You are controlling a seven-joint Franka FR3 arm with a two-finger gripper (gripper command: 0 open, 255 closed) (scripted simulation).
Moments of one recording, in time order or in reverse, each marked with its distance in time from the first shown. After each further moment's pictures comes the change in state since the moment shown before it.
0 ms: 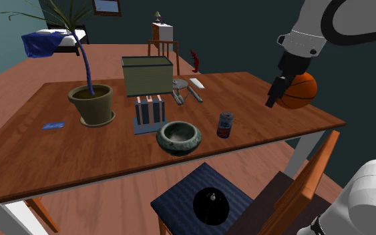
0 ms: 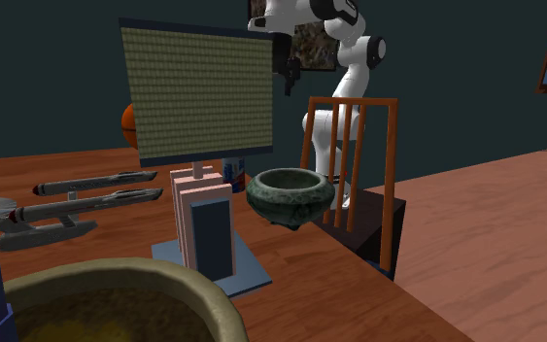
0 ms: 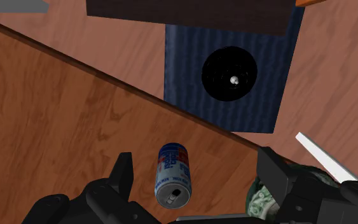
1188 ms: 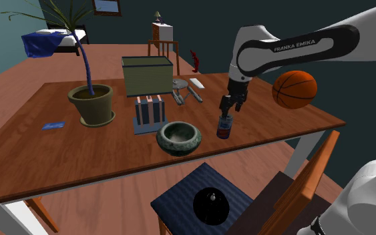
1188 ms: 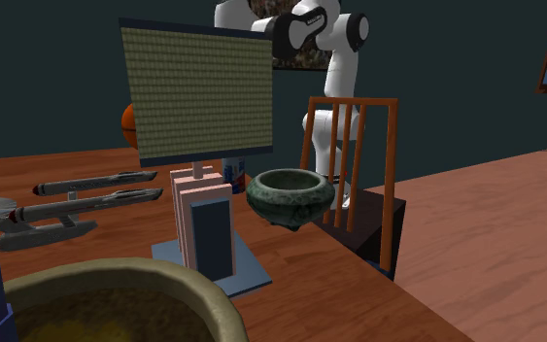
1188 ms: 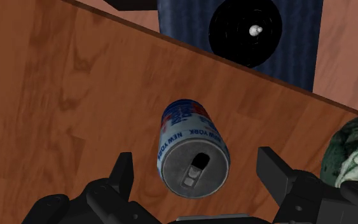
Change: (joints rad) arm -0.020 0.557 0.015 0.140 0.020 0.312 0.110
